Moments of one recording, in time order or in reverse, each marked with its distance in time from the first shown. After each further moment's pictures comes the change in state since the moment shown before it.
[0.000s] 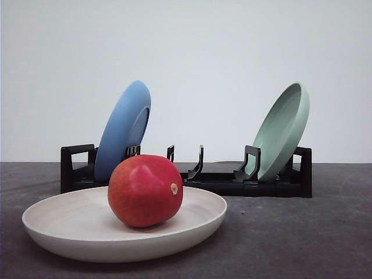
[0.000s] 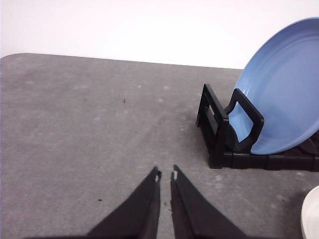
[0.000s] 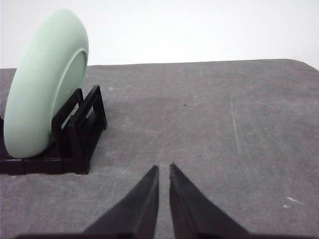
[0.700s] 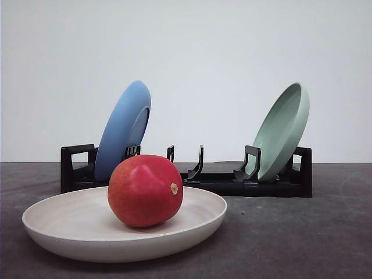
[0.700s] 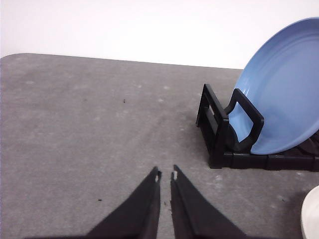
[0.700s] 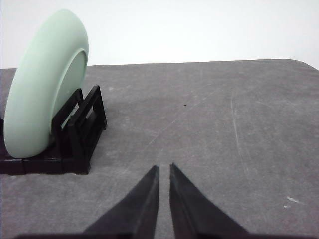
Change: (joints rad) left_arx 0.000 0.000 0.000 0.000 0.000 0.000; right_arx 0.000 0.000 0.000 0.000 0.000 0.000
